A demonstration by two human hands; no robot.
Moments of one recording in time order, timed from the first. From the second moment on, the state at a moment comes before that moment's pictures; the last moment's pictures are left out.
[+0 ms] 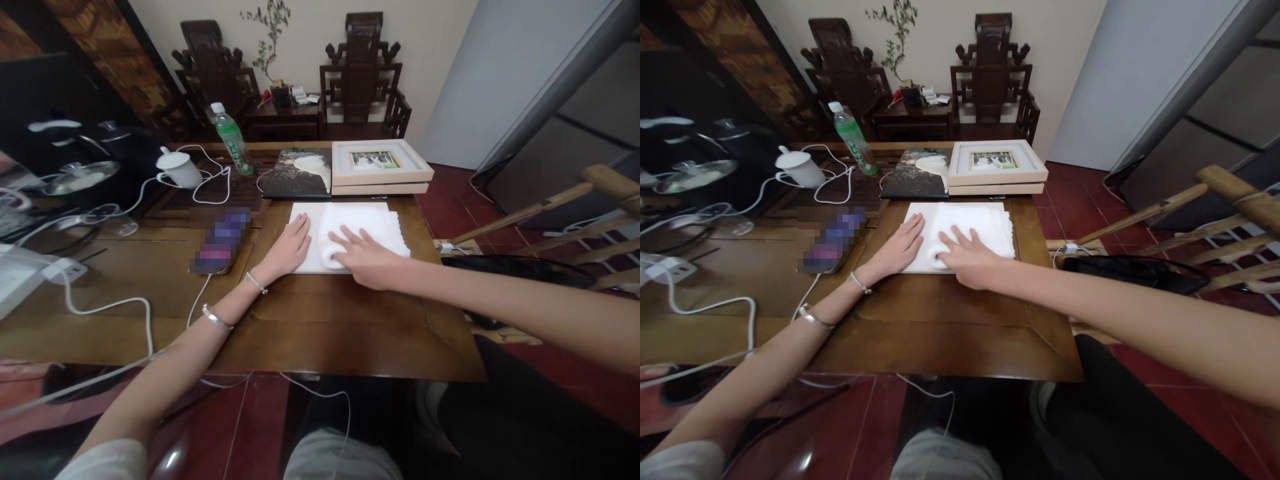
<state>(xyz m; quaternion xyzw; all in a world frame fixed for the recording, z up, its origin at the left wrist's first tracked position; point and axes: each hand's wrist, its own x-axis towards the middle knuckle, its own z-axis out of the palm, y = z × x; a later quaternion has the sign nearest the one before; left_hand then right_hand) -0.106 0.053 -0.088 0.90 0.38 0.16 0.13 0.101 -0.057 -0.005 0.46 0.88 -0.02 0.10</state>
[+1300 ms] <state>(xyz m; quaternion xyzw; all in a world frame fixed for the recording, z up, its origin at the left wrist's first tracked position) -0.106 0.055 -0.089 0.90 0.37 0.19 0.14 0.089 0.005 -0.011 0.49 0.86 0.02 0.11</state>
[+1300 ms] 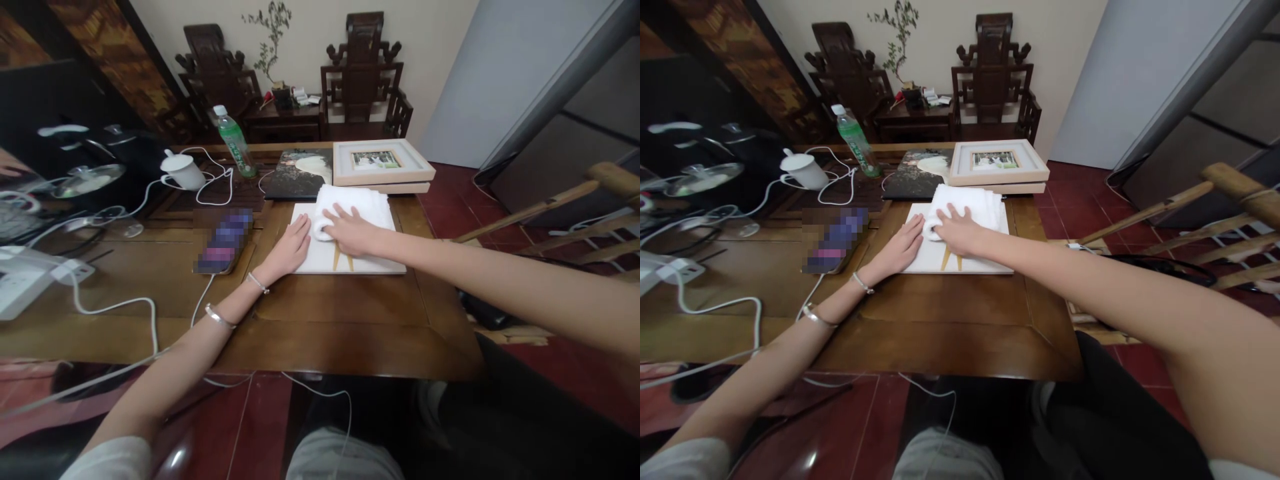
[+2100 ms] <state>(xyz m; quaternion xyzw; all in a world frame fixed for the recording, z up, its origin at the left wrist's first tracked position) -0.108 0.054 -0.089 0.90 0.37 0.18 0.15 0.078 -0.057 -0.004 0.46 0.88 -0.01 0.12</state>
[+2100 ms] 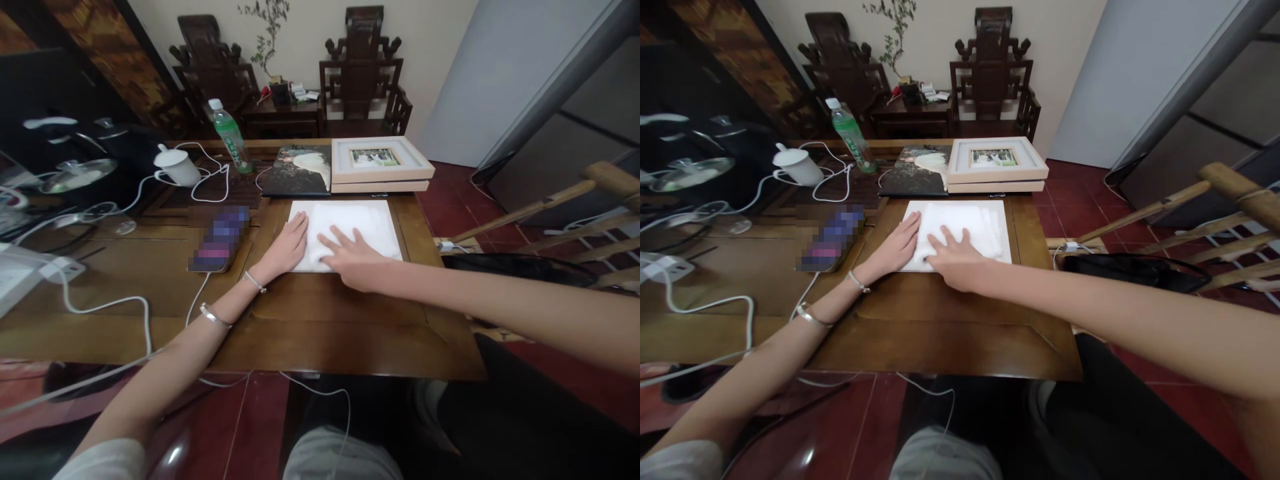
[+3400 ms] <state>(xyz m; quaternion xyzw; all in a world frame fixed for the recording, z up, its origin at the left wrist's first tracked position) -0.102 0.040 -0.075 0.89 0.35 0.25 0.14 0.061 0.040 0.030 0.48 0.88 -0.07 0.01</state>
